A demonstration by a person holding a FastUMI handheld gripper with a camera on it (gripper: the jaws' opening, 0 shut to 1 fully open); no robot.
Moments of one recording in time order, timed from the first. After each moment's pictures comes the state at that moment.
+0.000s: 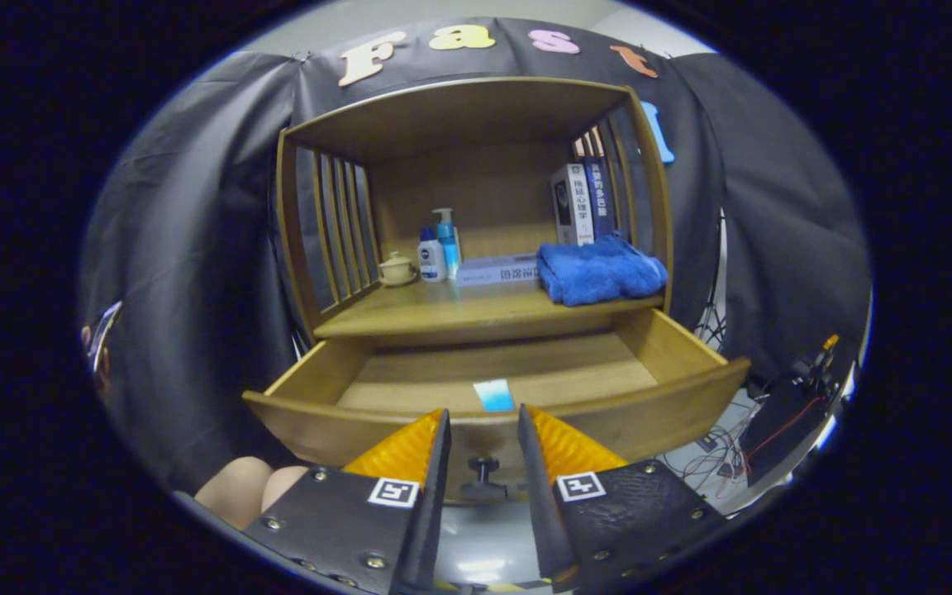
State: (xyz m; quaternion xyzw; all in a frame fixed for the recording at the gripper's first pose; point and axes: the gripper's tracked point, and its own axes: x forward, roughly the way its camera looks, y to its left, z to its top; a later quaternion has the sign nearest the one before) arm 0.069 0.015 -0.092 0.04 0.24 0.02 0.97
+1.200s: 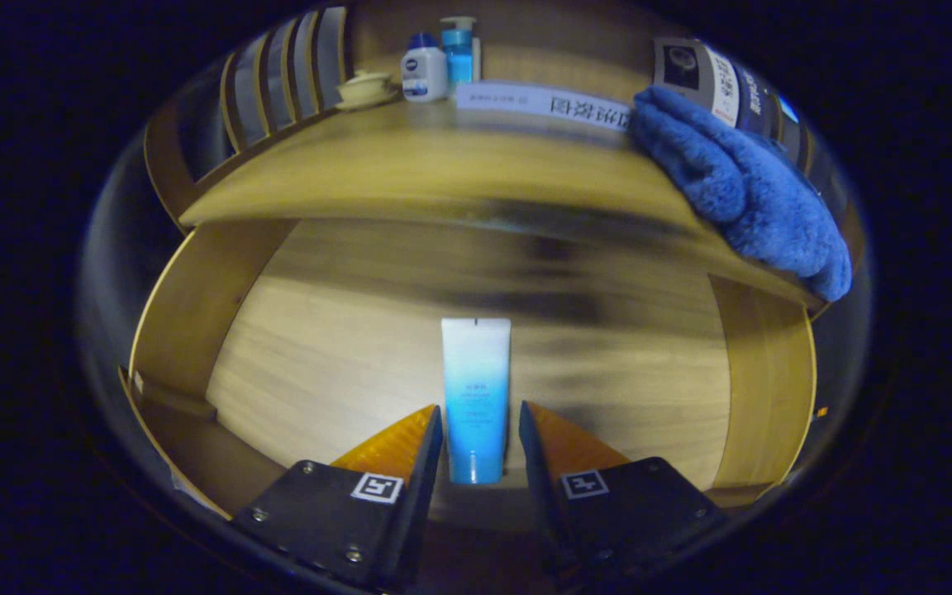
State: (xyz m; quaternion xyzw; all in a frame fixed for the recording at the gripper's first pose) arm 0.169 0.016 -0.254 -0.06 0.57 0.08 0.82
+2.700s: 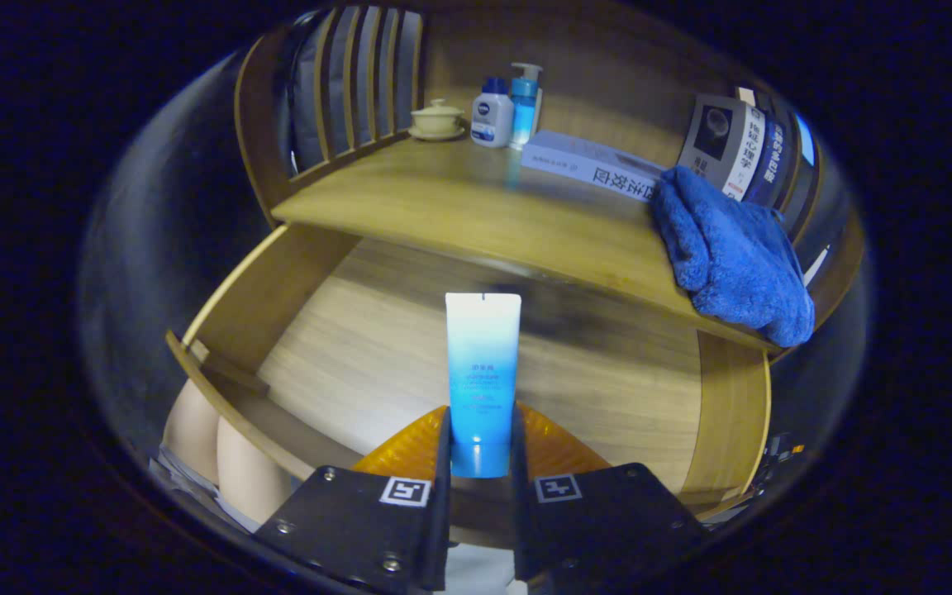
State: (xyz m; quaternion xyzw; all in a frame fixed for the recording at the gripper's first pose) arm 0.151 0.047 -0.168 -0.10 0.48 0.13 0.86
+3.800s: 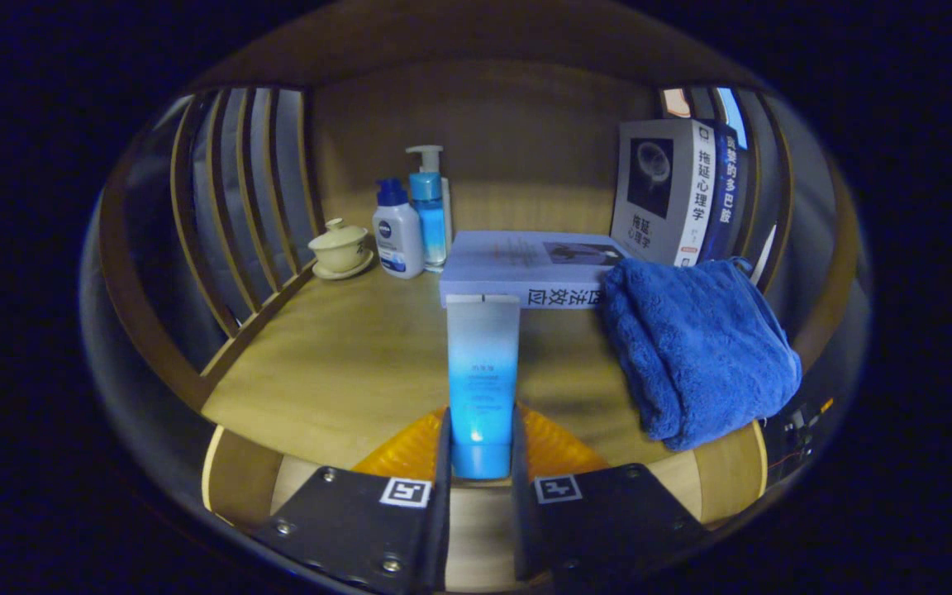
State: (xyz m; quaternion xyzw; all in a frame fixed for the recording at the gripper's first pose) arm 0.312 0.046 -0.145 0.00 0.36 0.00 0.93
